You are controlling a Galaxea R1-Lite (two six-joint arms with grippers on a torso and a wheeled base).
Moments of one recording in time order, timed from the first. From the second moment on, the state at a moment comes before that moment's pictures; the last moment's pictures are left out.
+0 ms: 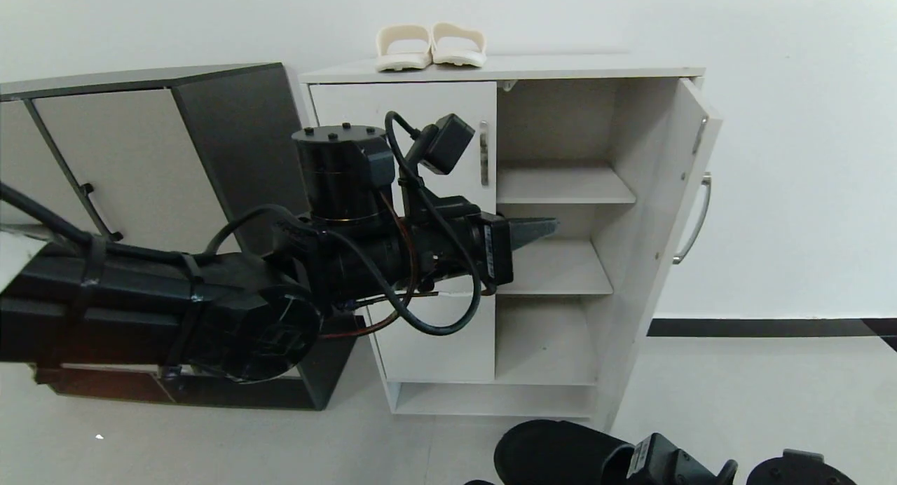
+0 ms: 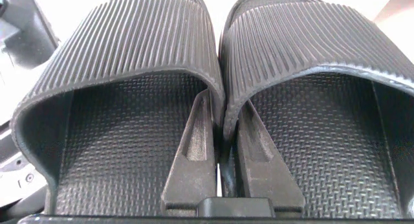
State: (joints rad) left arm -0.66 1.81 -1.11 -0.71 -0.51 -0.23; right arm 0.99 1.74 -0.10 -1.21 0.03 0.12
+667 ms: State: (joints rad) left arm -0.42 1.21 -0.55 -0.68 -0.13 -0.11; right arm 0.80 1.92 -0.33 -1.23 -0.30 0.19
